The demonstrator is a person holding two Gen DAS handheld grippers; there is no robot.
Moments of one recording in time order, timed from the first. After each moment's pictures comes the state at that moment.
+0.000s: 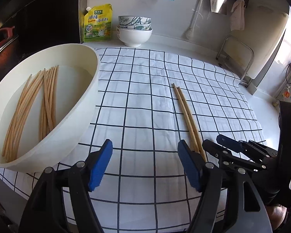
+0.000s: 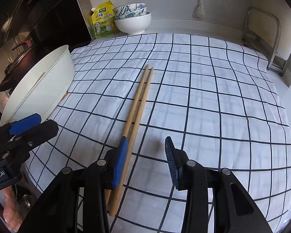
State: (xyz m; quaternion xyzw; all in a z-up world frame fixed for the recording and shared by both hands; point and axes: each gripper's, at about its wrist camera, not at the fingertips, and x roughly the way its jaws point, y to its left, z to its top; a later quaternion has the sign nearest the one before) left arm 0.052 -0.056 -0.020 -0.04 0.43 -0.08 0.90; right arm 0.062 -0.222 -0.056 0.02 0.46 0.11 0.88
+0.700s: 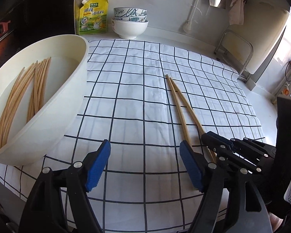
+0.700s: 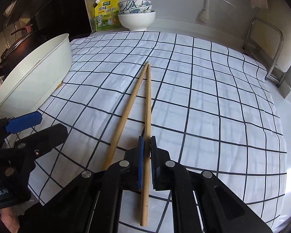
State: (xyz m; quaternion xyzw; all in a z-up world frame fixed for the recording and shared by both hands) left arm 0.053 -0.072 -0.034 -0.04 0.45 -0.09 0.89; right arm 0.060 -0.214 -0.061 -0.03 0.46 0.10 0.88
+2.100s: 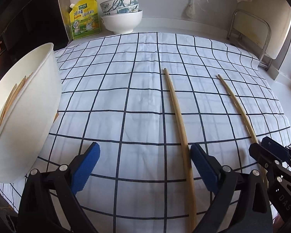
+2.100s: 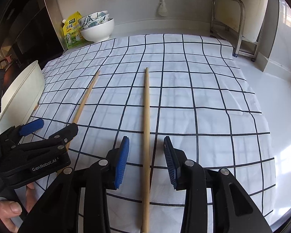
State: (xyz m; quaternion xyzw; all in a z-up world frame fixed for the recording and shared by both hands) left arm 0.103 -0.128 -0.068 0.03 0.46 -0.03 0.89; right arm 0.058 -0.290 -0.060 0.04 0.45 0.04 0.89
